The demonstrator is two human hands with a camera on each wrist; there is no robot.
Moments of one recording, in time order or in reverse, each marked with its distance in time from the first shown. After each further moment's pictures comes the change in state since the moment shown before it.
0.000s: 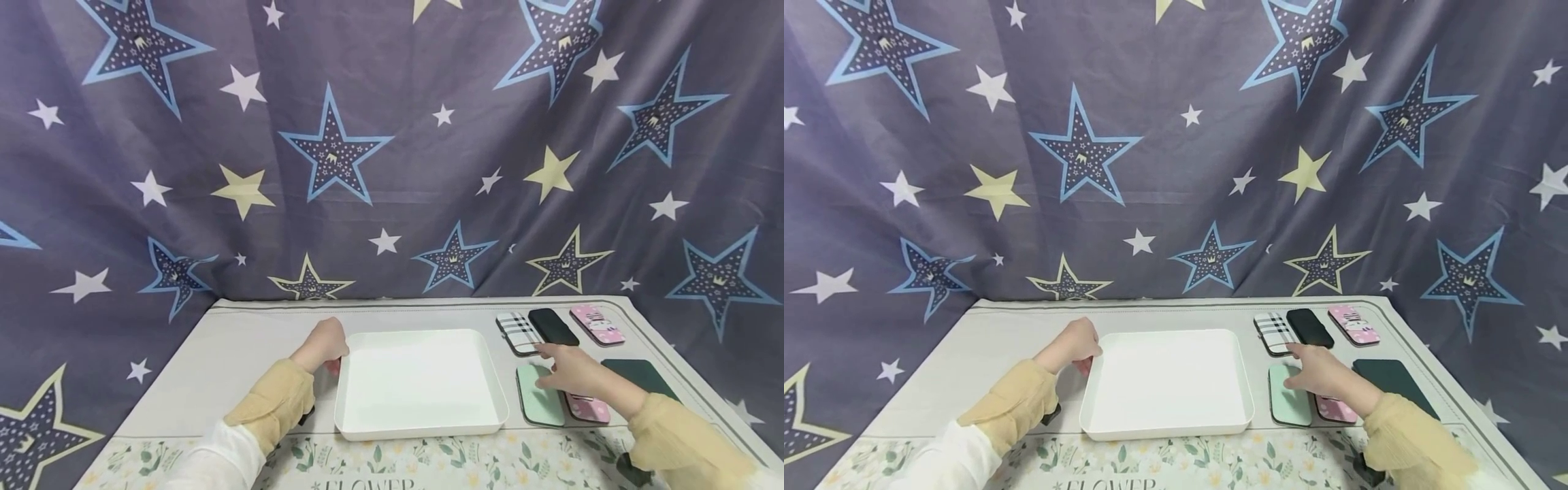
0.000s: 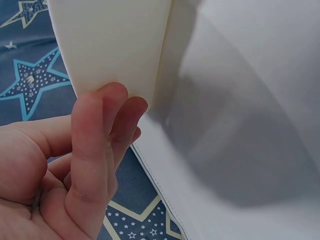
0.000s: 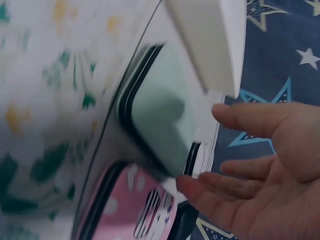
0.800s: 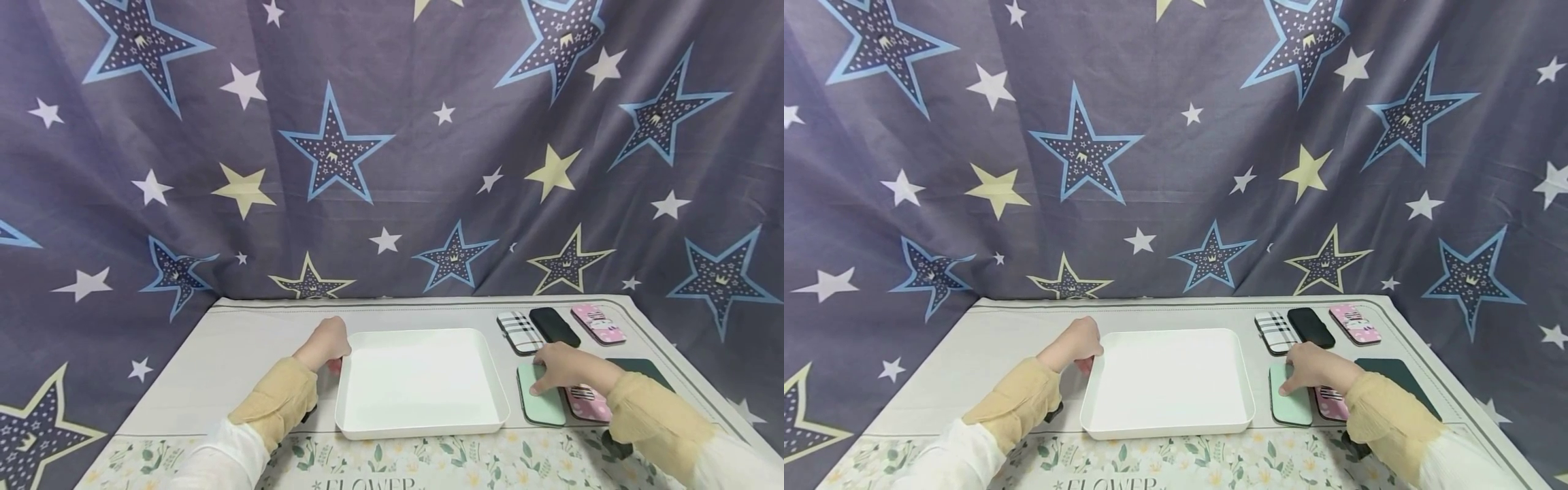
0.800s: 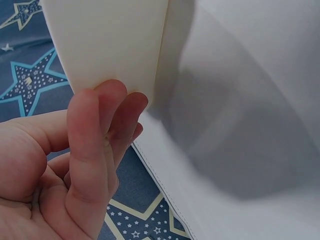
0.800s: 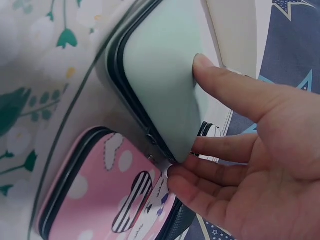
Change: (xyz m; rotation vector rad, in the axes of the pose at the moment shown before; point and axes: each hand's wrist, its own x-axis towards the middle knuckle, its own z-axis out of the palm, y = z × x) left_hand 0.001 0.003 0.003 -0.009 0.024 0.029; right_hand 0.024 0.005 0.003 -0.196 -0.142 -0.010
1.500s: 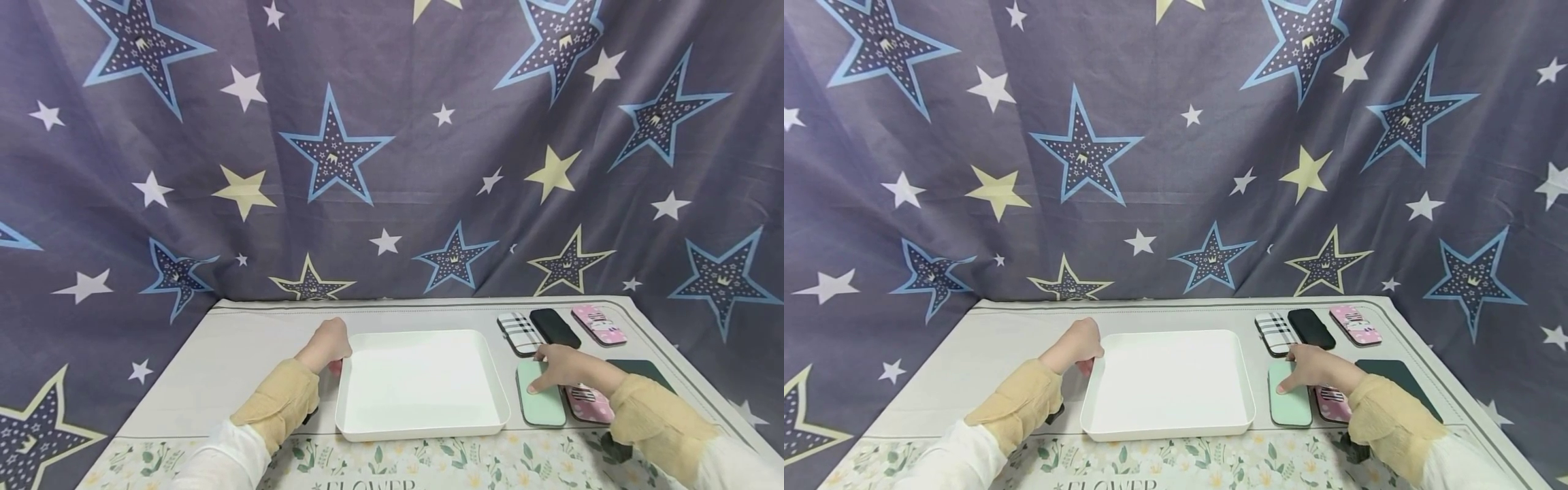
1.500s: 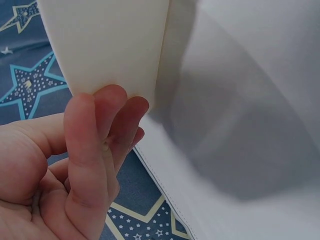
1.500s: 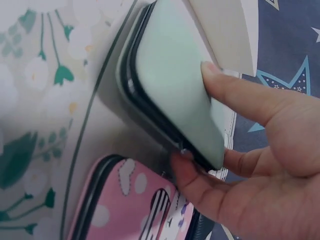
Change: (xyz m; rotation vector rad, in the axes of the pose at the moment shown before) left_hand 0.003 -0.001 0.003 0.017 0.011 -0.028; right_hand 0.005 0.008 0.004 0.162 -0.017 0.112
